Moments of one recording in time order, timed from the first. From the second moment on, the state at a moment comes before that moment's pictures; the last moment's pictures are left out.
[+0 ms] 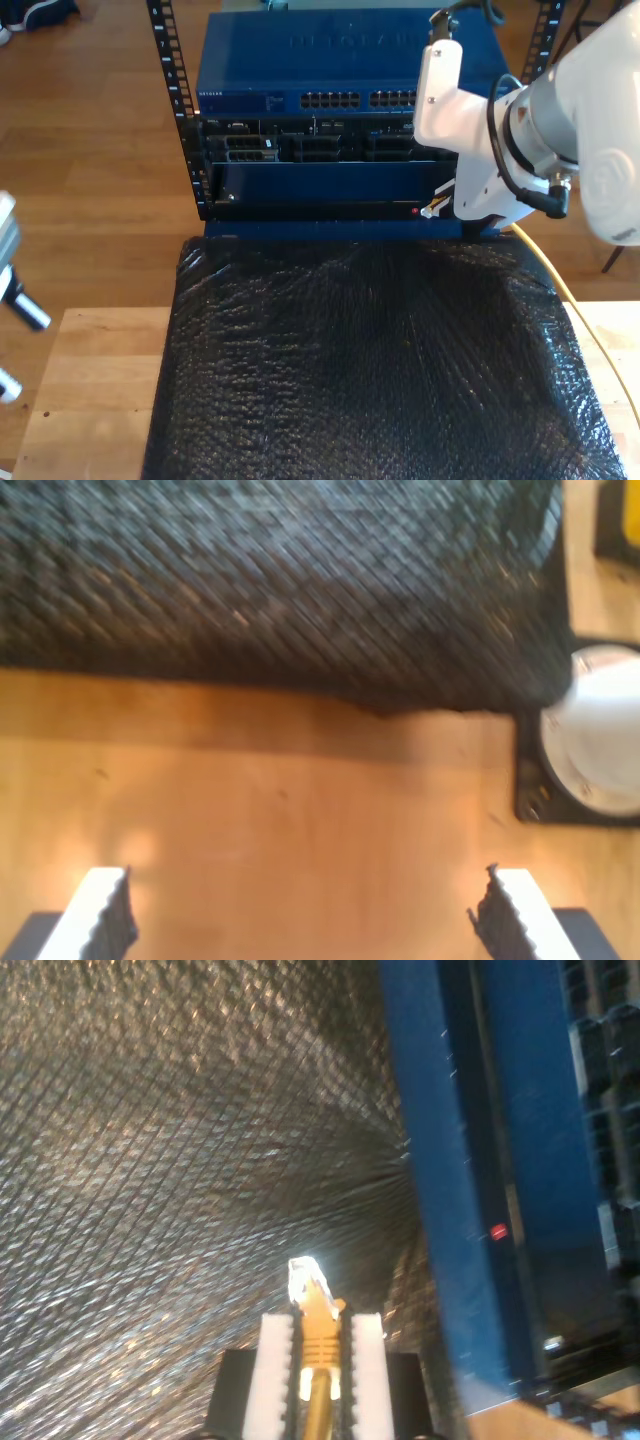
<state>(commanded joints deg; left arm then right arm) 35.4 -17.5 -51.5 -13.0 94.7 -238.6 17.8 -23.5 -47.0 8.6 46.1 -68.1</state>
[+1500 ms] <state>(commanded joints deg) 74.2 -28.6 -21.2 3.3 85.4 -194.9 17.6 -21.8 -44.8 6.1 46.6 -66.1</state>
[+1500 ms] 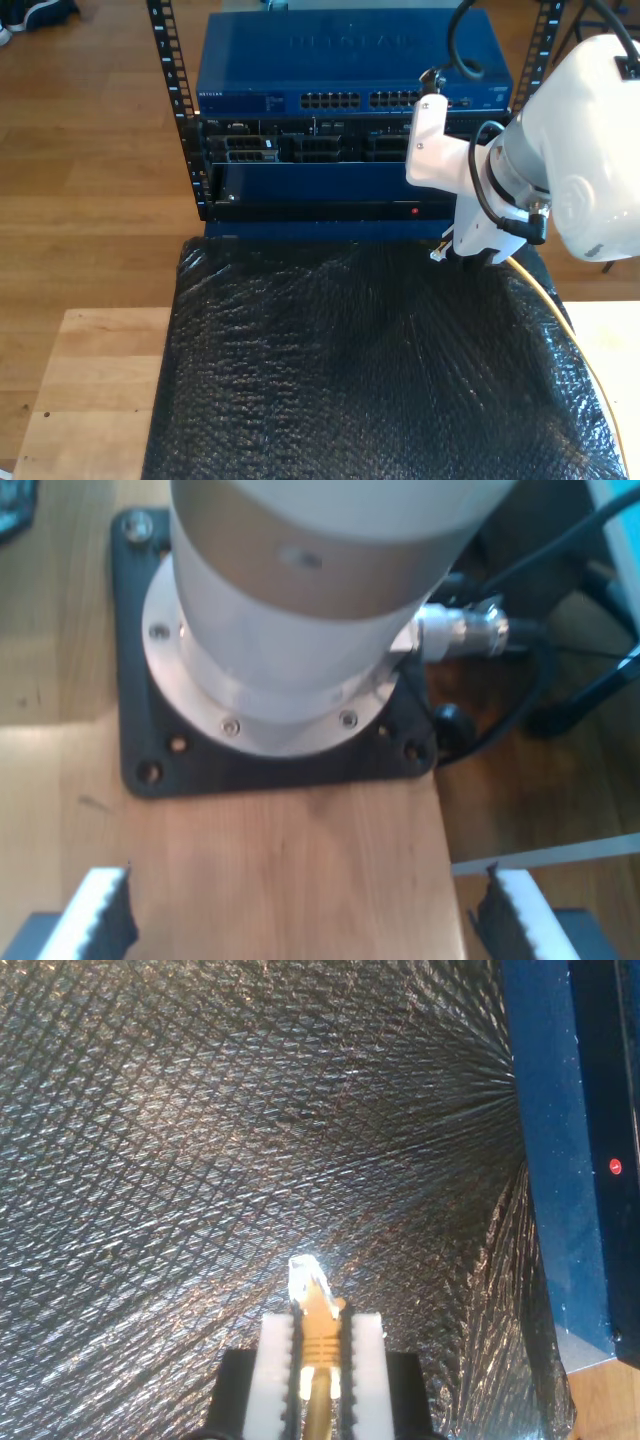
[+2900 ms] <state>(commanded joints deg) 79.7 -32.1 -4.5 3.9 58.6 -182.6 17.6 -21.7 -43.3 6.1 46.2 -65.8</state>
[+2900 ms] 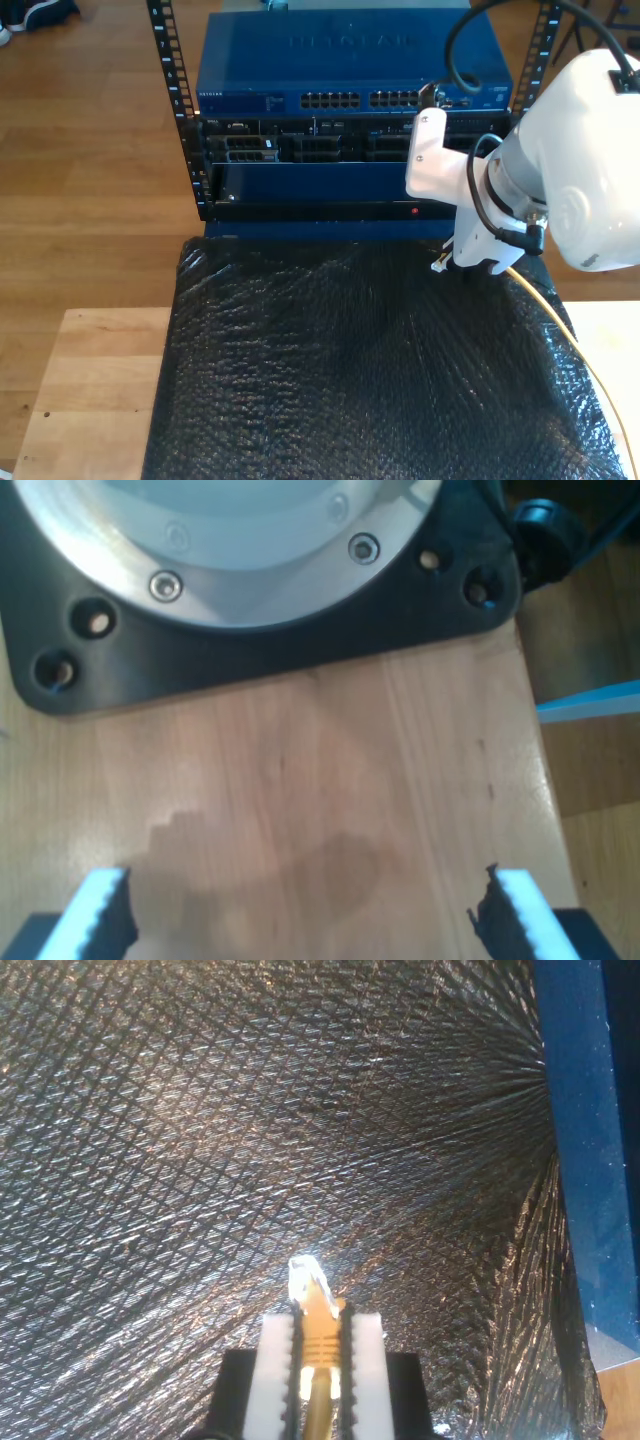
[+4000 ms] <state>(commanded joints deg) 79.7 -32.0 -4.5 3.8 58.7 -182.4 18.9 -24.6 -35.2 0.5 21.8 -67.6</state>
